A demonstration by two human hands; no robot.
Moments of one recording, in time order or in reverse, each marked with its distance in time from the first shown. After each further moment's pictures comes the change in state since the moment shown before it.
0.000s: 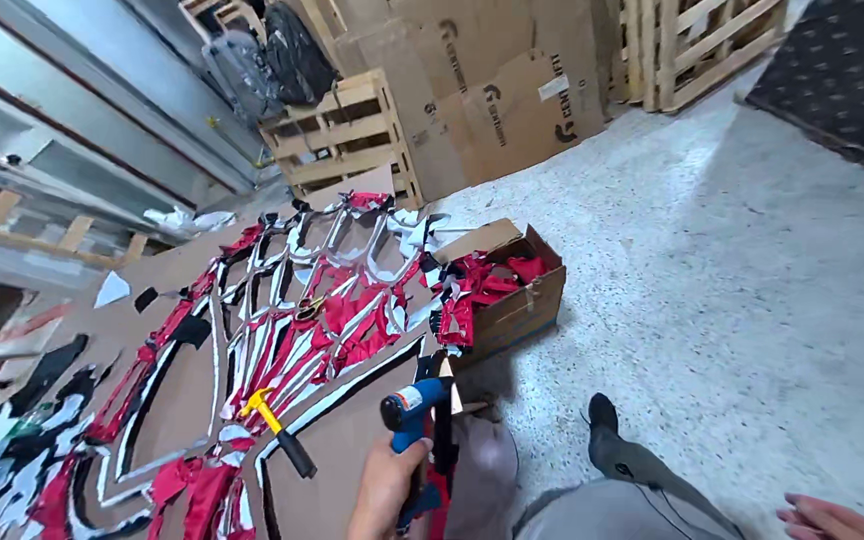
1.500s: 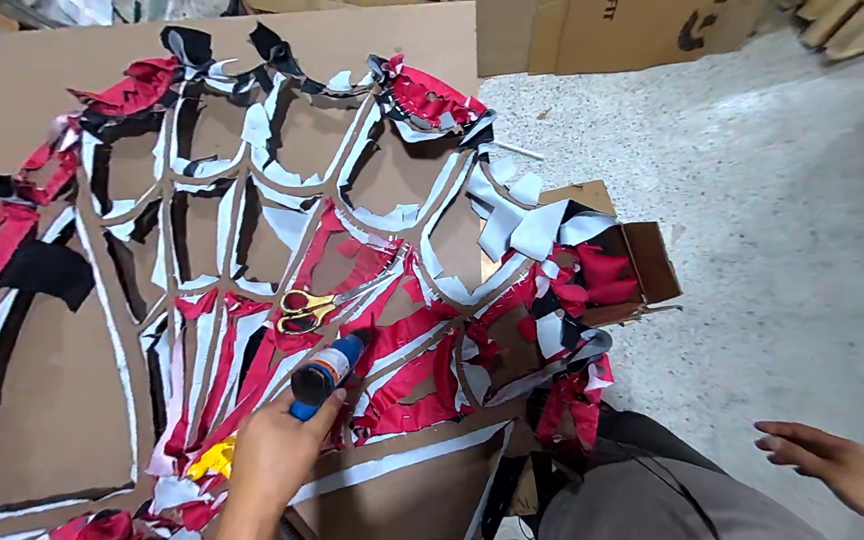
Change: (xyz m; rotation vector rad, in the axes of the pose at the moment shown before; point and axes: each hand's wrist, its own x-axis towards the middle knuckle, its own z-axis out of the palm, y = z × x) left_hand 0.320 0.088 -0.241 0.693 0.282 -0.065; right_hand 0.177 -0.364 0.161 -0.763 -0.201 0.042
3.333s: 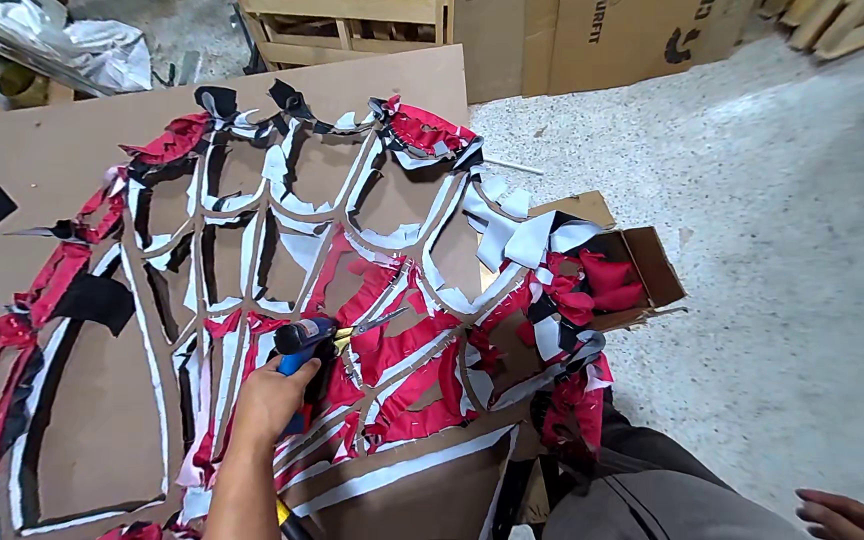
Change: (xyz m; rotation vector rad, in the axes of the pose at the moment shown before) left_hand 0.078 -0.027 -0.011 -0.091 -0.044 -0.211; right_hand -0.058 0.040 0.048 0.171 0.005 0.186
